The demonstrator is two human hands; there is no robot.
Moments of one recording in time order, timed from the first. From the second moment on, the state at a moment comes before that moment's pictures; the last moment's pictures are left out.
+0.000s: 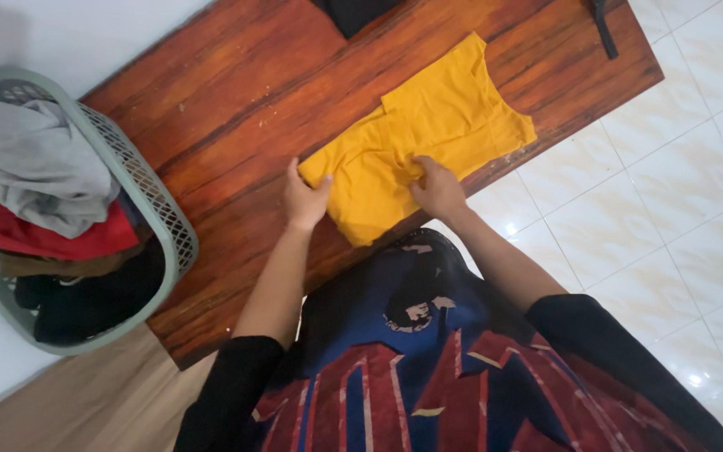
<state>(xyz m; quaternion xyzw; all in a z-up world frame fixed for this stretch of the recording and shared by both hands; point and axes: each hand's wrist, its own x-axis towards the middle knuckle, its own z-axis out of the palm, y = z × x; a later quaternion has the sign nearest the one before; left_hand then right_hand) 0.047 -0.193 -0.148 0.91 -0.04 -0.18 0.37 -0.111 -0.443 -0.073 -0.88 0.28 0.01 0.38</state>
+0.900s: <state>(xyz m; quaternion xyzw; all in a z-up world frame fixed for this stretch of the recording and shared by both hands) 0.063 -0.234 -0.112 0.85 -0.50 -0.12 0.13 -0.101 -0.474 -0.088 -1.00 0.07 0.00 0.02</state>
